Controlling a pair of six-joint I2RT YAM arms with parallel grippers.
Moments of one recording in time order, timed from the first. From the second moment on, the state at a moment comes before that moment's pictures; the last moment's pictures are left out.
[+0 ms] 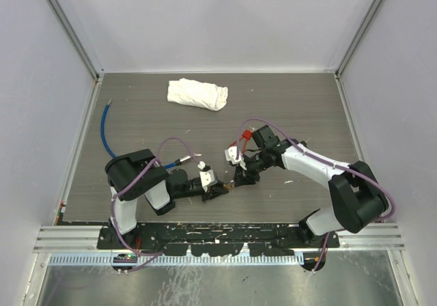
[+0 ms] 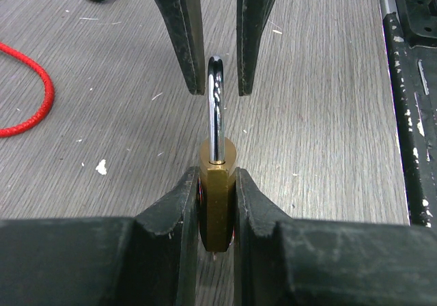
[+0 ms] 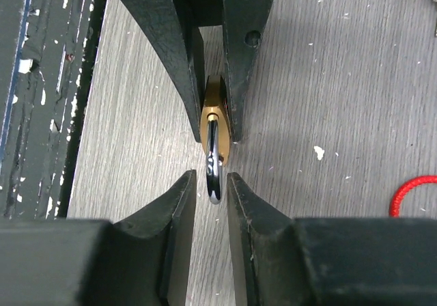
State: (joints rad) left arm -0.88 1.93 0.28 1.49 0.47 0.06; right arm 0.55 1.43 0.80 -0.50 -0.87 -0.93
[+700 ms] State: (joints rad) left arm -0.86 1.94 0.28 1.50 0.52 0.06; right arm 0.63 1.40 0.77 -0.44 -0.77 -0.94
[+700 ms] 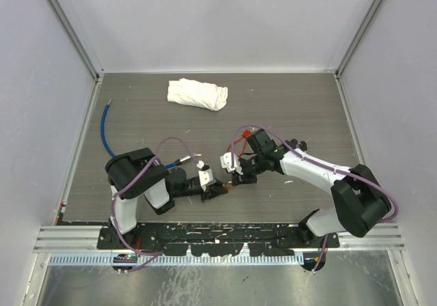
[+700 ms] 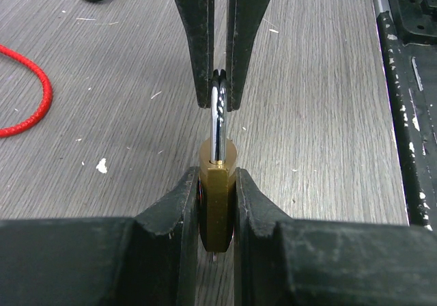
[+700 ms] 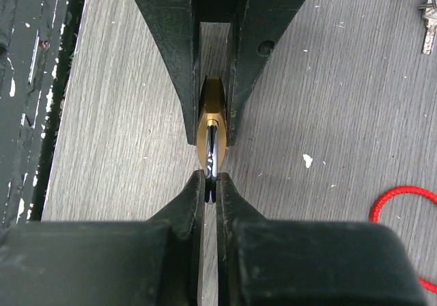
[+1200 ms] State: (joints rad) left arm -0.84 1.98 0.28 1.54 0.57 0.04; right arm 0.64 1.44 0.77 -0.39 -0.77 -0.87
